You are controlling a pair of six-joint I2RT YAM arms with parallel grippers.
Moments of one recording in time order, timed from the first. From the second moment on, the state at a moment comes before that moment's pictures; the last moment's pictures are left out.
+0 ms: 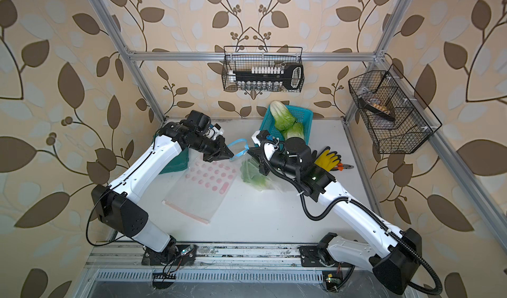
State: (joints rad) left arm -0.35 1.59 1.63 -1.06 0.63 -0.68; right arm 0.67 1.14 1.04 -0.08 -0.31 -0.04
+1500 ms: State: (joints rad) left arm -0.35 1.58 1.51 -0.89 0.65 -0.30; right arm 0.74 1.62 1.22 -0.36 -0.20 0.54
